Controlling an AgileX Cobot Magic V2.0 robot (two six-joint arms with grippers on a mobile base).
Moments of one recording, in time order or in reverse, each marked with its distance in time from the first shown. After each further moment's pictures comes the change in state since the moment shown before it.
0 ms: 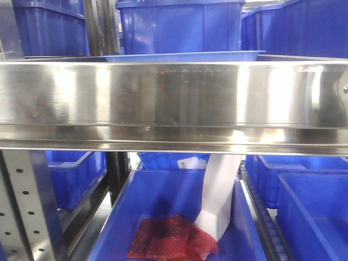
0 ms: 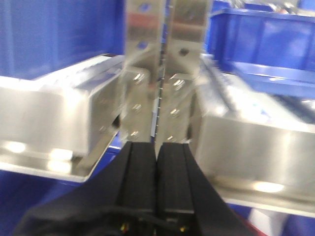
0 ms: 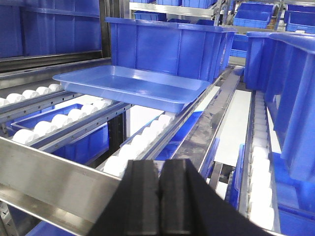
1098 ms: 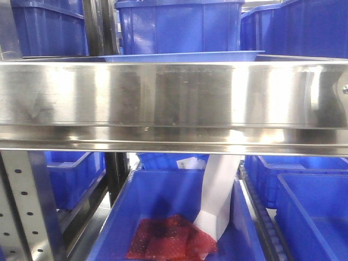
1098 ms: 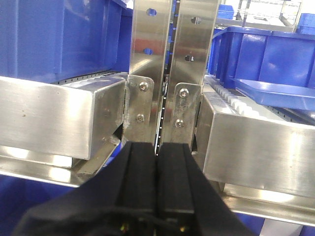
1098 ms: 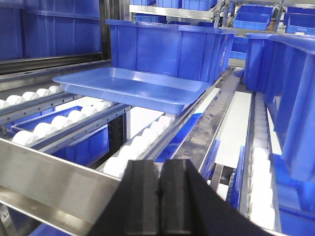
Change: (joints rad) left arm 0.002 -0.022 0.081 -0.003 -0.147 0.000; right arm -0.017 0.000 0.022 0.024 -0.033 -0.012
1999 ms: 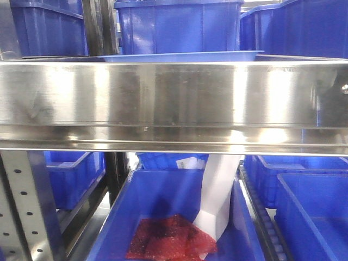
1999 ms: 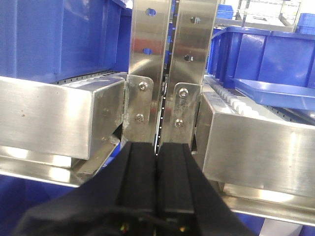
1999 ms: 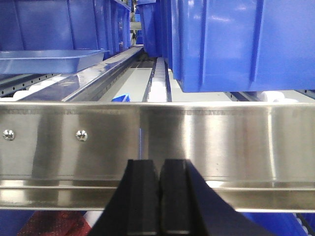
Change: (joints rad) left arm 0.000 0.000 0.000 0.000 -0.001 0.000; right arm -0.379 -0.322 0.350 0.206 -0.045 -0.159
